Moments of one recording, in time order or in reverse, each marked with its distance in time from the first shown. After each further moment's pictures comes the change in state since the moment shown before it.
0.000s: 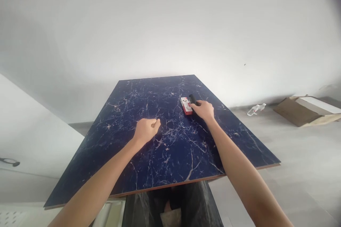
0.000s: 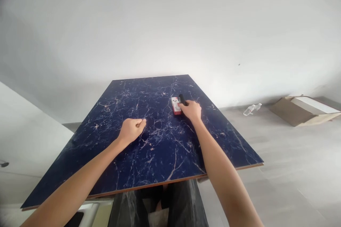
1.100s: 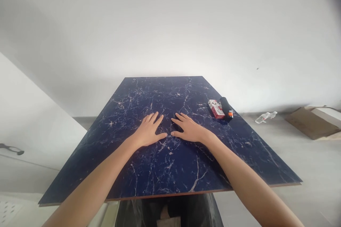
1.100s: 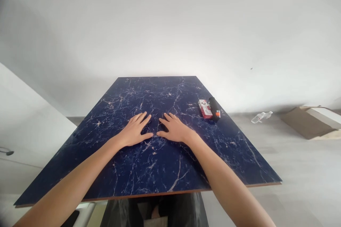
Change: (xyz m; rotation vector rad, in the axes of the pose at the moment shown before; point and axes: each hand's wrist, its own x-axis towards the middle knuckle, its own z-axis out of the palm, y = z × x) left_hand -0.001 -0.023 -0.009 0.178 -0.512 -0.053; right_hand -0.069 -0.048 0.021 -0.126 -0.634 -0.745
